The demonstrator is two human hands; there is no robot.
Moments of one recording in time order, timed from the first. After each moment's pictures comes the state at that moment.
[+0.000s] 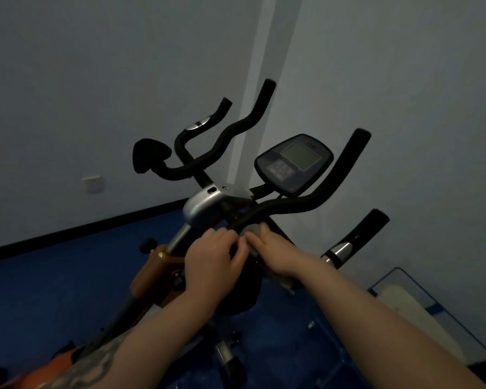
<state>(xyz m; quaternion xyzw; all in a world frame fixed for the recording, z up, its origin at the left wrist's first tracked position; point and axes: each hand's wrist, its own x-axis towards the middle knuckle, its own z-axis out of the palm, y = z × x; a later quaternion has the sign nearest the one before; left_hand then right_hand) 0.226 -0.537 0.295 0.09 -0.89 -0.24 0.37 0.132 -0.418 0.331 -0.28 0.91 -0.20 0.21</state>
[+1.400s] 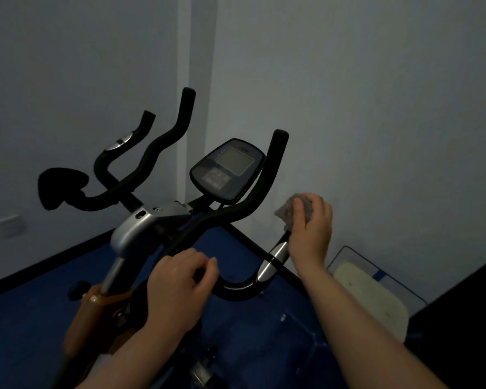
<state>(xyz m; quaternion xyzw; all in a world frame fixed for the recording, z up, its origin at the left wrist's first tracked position) 0.217 -0.503 0.320 -0.01 -0.88 -0.32 0.34 0.104 -0.311 0.357 0.00 0.81 -0.49 -0.33</state>
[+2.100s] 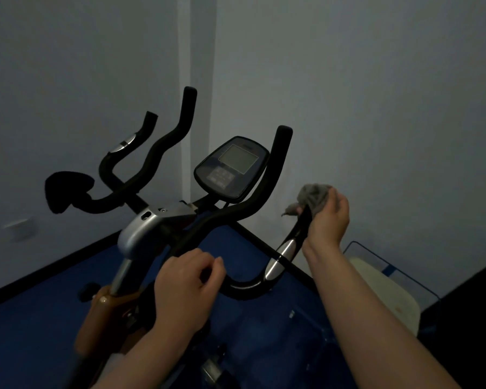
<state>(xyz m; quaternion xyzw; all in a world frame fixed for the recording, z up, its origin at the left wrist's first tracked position) 0.219 -0.502 0.323 0.00 -0.89 -0.32 0.33 0.086 -0.314 0.370 0.14 0.55 -0.78 -0.27</state>
